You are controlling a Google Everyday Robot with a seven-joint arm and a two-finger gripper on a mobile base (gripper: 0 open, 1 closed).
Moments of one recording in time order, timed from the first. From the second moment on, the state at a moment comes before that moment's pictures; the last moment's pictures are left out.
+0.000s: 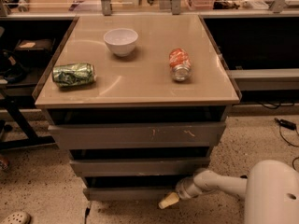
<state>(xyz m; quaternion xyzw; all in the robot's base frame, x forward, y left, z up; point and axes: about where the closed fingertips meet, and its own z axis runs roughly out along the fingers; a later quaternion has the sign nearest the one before) 0.513 -0.111 0.194 -0.35 0.89 0.25 0.17</state>
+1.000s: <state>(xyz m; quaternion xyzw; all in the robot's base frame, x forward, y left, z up) 0.392 -0.195 0.259 -0.28 0.92 0.23 0.16</state>
